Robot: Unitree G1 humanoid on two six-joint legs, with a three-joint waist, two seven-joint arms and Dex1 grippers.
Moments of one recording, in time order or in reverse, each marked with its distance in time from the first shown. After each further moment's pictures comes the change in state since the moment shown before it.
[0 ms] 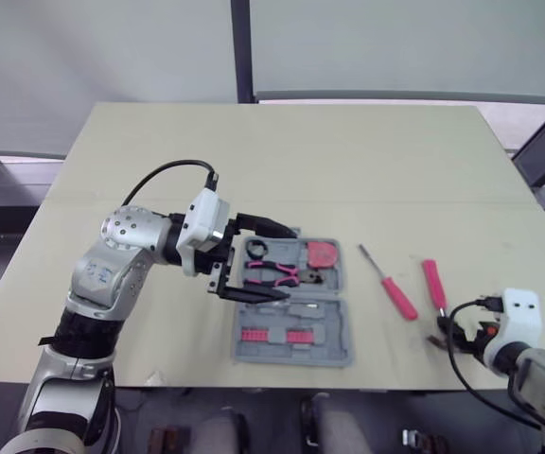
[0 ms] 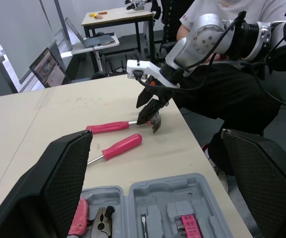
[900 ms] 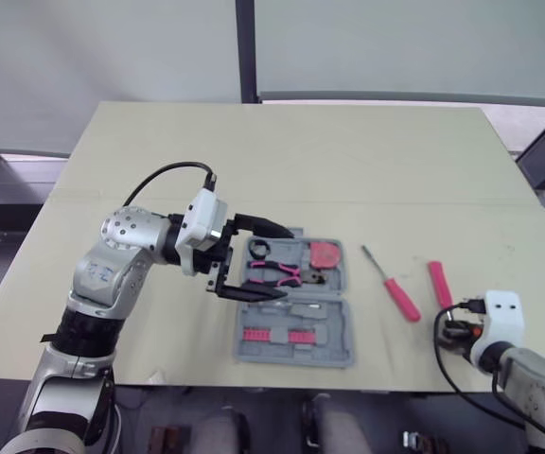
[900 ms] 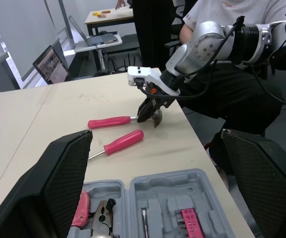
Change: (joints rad) left arm 0.000 -0.002 0.000 0.036 0.006 -0.023 -0.017; right arm 0.003 -0.001 0.052 0.059 -0.027 -0.070 -0.041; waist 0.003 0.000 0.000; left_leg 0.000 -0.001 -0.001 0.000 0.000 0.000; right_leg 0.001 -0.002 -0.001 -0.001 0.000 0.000
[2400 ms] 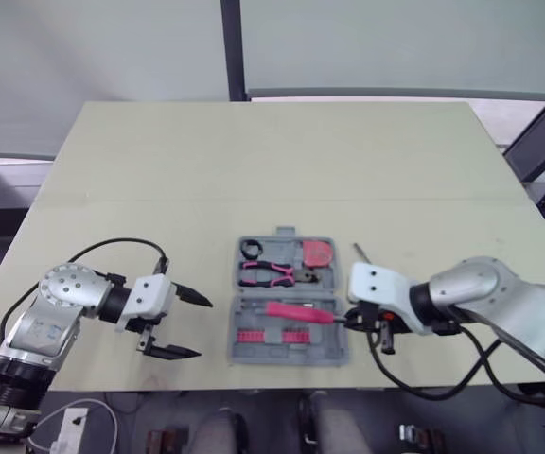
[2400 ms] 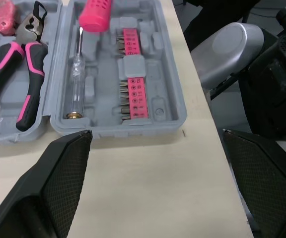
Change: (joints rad) left arm 0.352 0.297 0.018 0.171 0.220 -0.323 -0.141; right arm -0.741 -0.578 0.979 -0.314 0.124 0.132 0.590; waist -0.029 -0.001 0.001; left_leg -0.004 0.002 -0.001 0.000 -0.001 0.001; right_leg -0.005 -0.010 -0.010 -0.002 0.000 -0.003
